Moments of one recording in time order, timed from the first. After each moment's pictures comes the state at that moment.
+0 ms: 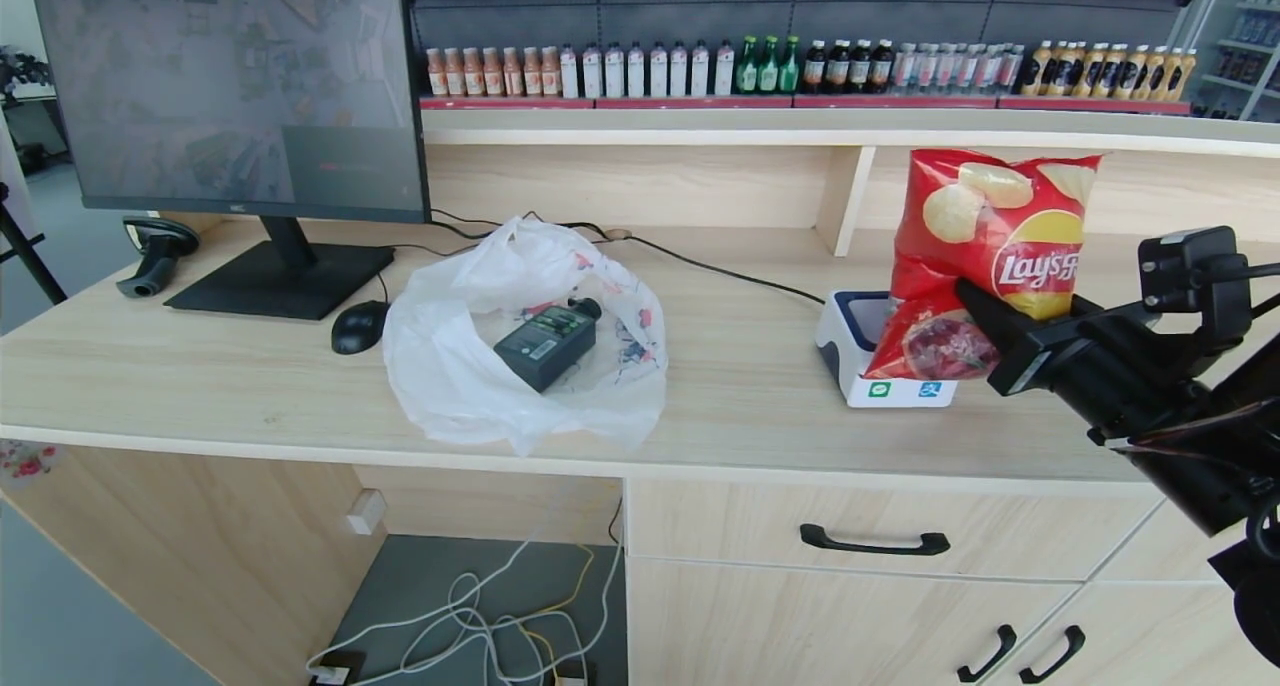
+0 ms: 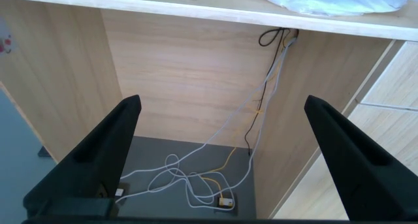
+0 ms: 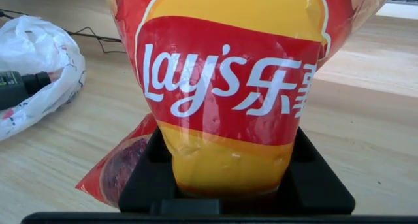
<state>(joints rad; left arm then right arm) 0.00 0.00 0.00 0.00 0.00 0.00 0.18 1.70 -0.46 -1.51 0.09 -0.11</state>
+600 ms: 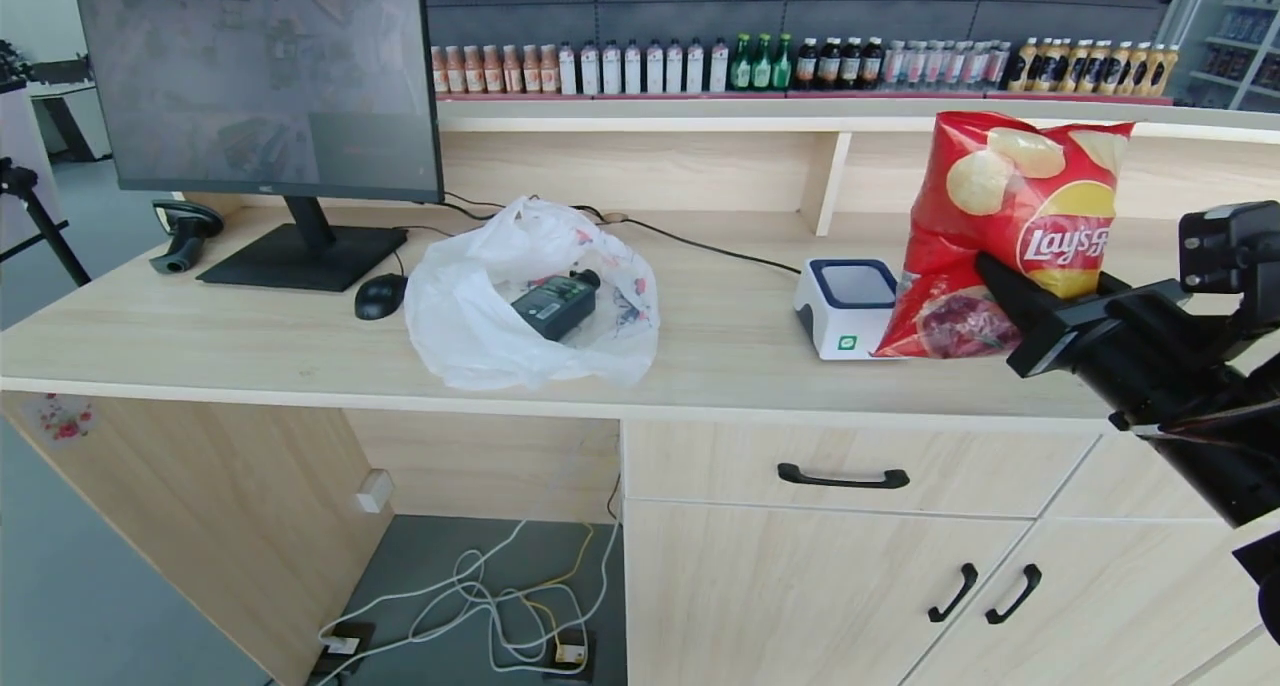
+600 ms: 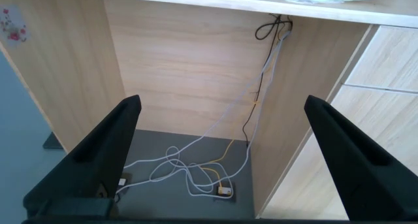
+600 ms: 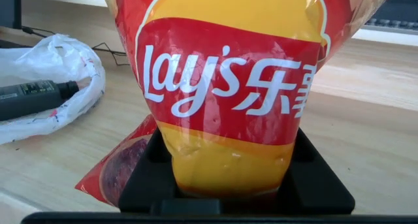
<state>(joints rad) 0.00 0.00 0.00 0.00 0.00 0.00 0.18 1.65 -0.46 -1.51 0.09 -0.11</state>
